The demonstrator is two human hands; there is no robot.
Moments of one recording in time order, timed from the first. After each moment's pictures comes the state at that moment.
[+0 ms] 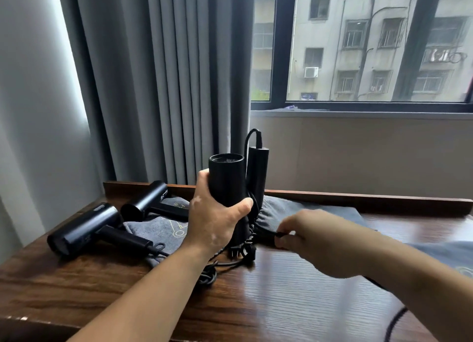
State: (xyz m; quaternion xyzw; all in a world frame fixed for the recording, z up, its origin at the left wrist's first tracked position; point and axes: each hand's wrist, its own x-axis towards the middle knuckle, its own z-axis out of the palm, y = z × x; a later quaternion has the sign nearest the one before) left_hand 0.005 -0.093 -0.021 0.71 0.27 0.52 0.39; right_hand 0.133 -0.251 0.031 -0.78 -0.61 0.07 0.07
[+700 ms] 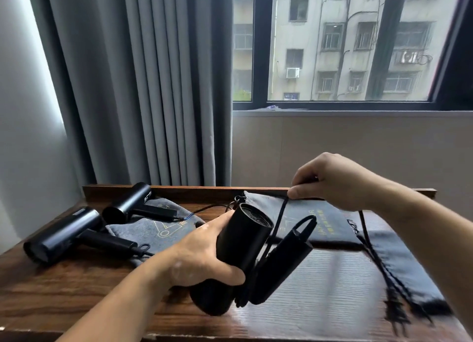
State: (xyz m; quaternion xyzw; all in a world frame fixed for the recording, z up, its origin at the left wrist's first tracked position) left_hand -0.034 -0.117 -0.017 0.84 0.08 0.11 0.53; right_hand 0.197 -0.267 0.078 -0.76 -0.61 -0.04 0.21
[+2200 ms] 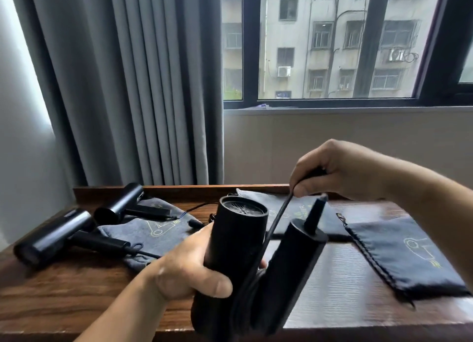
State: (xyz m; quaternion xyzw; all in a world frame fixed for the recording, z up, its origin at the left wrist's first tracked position) left_hand -0.038 -0.146 -0.018 0.72 -0.09 0.07 0.69; right_hand 0.194 -0.303 0.100 -0.68 -0.70 0.01 0.21
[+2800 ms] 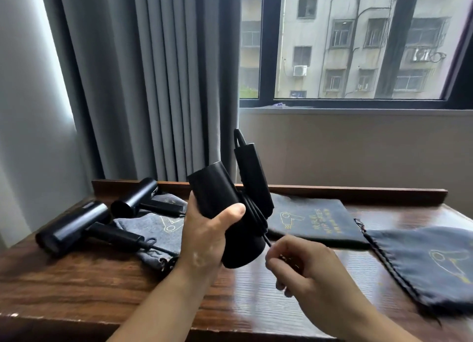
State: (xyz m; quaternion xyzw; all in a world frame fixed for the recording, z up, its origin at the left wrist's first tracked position) left_hand -0.005 -0.143 -0.030 0.53 0.17 0.50 0.67; right_hand 0.105 -0.295 -0.045 -0.68 -0.56 0.11 0.47
